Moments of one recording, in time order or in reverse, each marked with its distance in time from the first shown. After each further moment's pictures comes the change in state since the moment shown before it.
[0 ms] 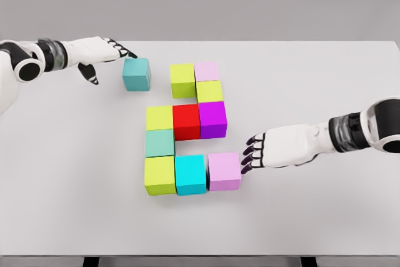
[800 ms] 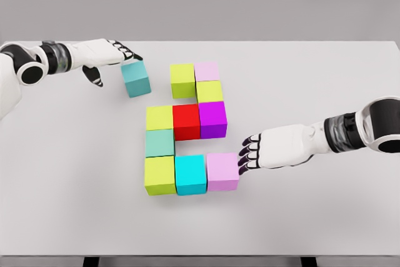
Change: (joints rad) left arm 0.025 0.013 0.000 -0.062 0.005 0.000 0.001; right arm 0.000 0.018 -0.001 0.000 0.000 0.000 0.002
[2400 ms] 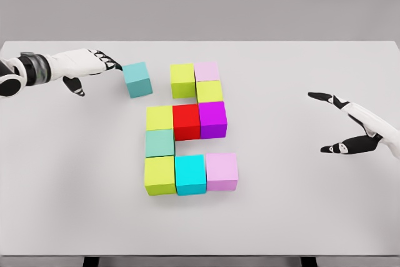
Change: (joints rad) left arm 0.069 0.110 0.012 -0.090 0.011 0.000 0.002; right arm 0.867 0.193 -1.072 0.375 -0.669 0.000 -0.008
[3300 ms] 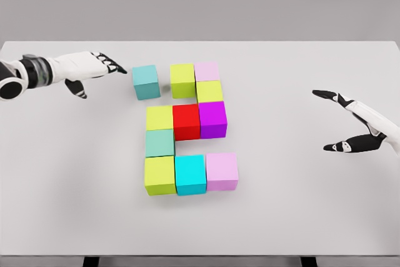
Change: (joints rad) left arm 0.023 0.014 0.000 -0.040 0.005 -0.001 -0.002; right arm 0.006 0.004 -0.022 0.009 -0.001 0.000 -0.001
